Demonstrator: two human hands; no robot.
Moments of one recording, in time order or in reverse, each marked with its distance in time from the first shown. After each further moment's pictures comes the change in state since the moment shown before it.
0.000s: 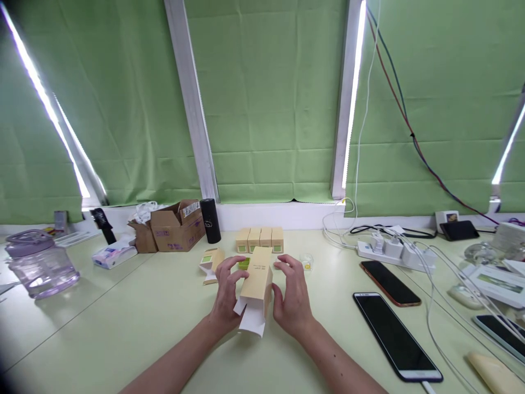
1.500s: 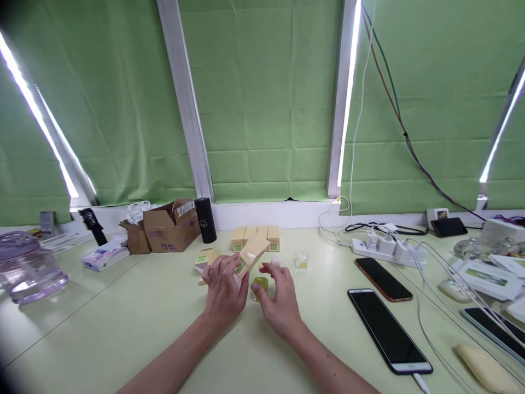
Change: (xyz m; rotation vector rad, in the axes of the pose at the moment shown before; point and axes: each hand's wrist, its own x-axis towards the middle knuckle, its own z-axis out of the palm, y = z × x) left_hand 0.002 -0.003 0.012 0.408 0.031 -0.007; right_hand -0.005 -0.014 0.015 0.205 -0.137 0.489
